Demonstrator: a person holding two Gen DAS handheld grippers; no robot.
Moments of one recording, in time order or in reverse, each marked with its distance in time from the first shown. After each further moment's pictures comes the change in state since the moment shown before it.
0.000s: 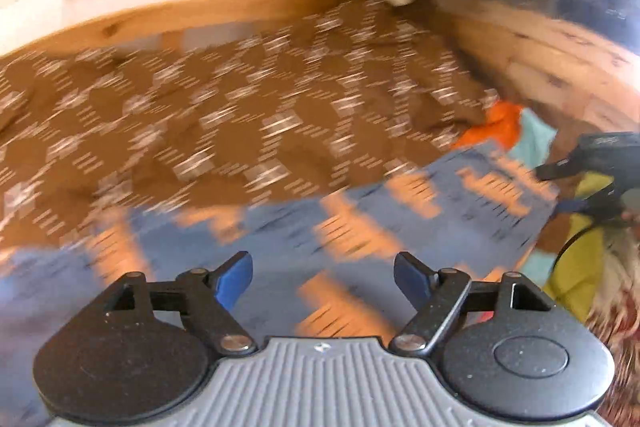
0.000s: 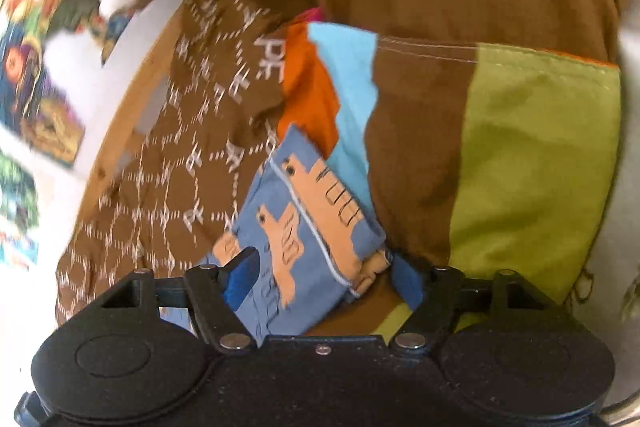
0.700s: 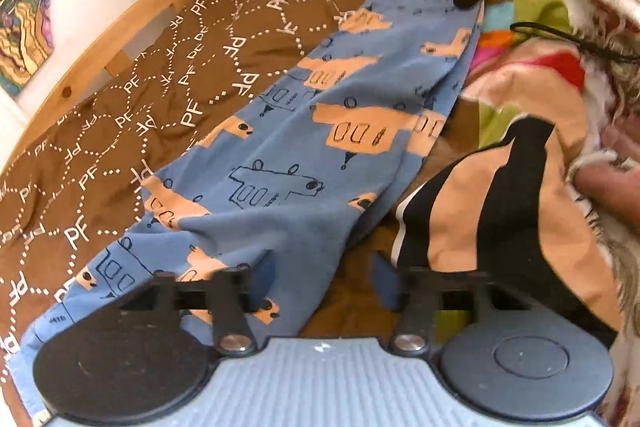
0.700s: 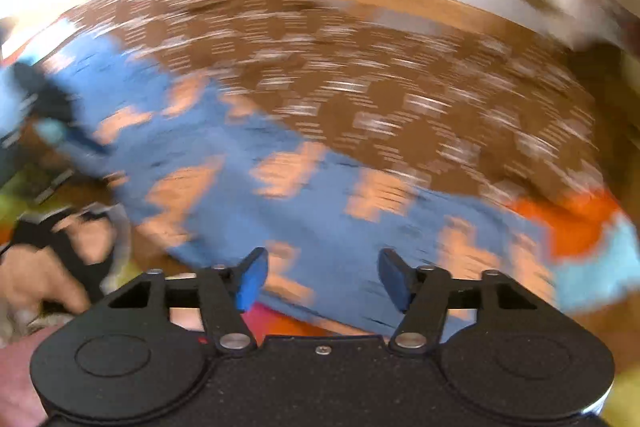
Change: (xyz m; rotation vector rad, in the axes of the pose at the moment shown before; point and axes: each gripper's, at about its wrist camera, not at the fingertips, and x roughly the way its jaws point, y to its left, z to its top) left arm -0.053 0.004 -0.081 0.558 0.240 0.112; right arm 0.014 0.114 -0.109 -1.168 -0.018 -0.042
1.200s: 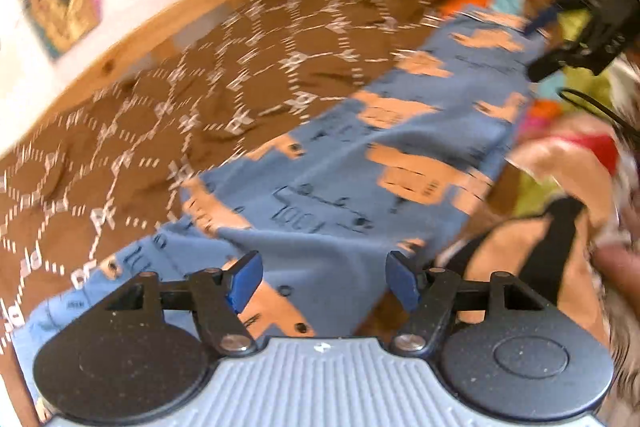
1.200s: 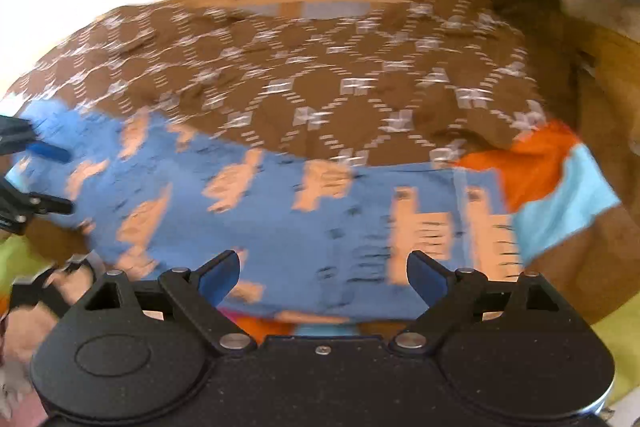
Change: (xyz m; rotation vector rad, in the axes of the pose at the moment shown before) left arm -0.011 0.024 0.013 -0.130 -0.041 0.046; right arm -0.006 -0.015 -0.005 0.141 0.010 0.010
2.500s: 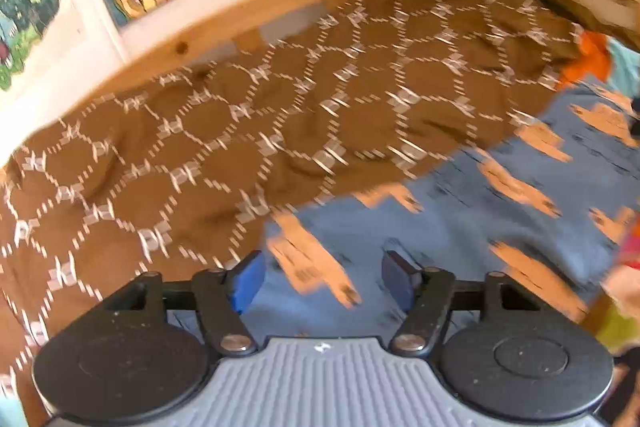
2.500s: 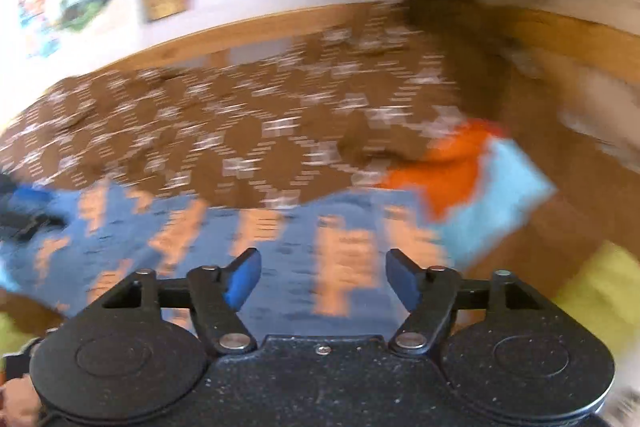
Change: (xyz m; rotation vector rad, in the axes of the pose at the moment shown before) left arm 0.043 0.081 0.059 -0.250 0.028 0.158; right arm -0.002 -0.044 0.008 0.219 -0.091 -0.052
